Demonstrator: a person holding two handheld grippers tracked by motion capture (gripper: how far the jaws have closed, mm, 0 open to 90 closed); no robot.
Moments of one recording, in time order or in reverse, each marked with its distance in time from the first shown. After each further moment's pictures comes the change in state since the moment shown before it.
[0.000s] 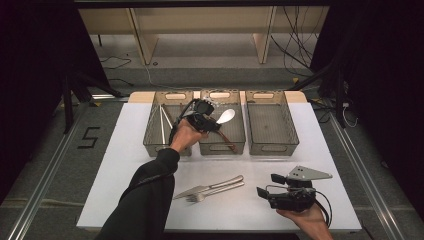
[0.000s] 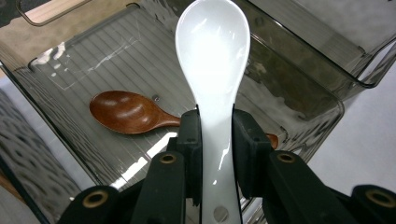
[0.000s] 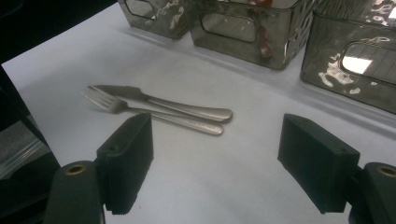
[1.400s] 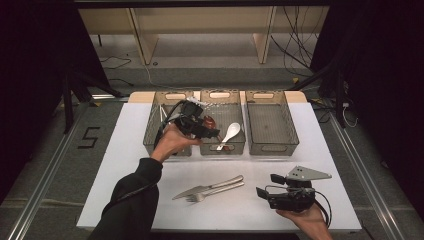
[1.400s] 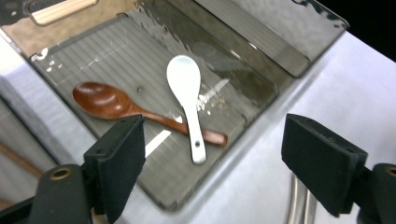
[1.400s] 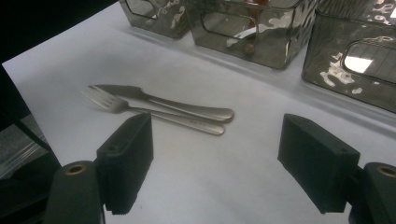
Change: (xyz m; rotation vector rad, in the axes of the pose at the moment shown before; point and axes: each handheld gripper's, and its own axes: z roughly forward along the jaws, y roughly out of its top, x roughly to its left) left arm -0.006 -0.023 -0.059 -0.061 -0.076 -0.025; right arm 0.001 0.000 0.001 0.002 0.001 -0.002
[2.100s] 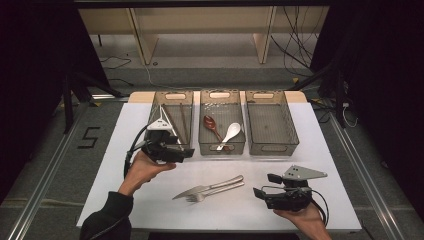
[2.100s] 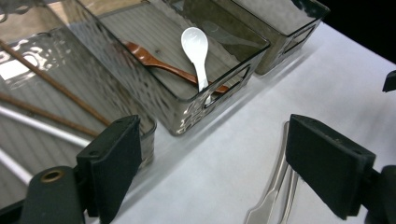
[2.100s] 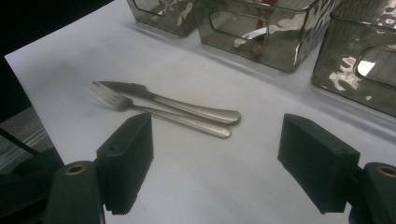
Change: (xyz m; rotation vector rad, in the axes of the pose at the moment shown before) left arm 0.002 -0.090 -0.060 -0.147 0.025 -0.054; right arm 0.005 0.005 0.005 0.015 0.012 -0.032
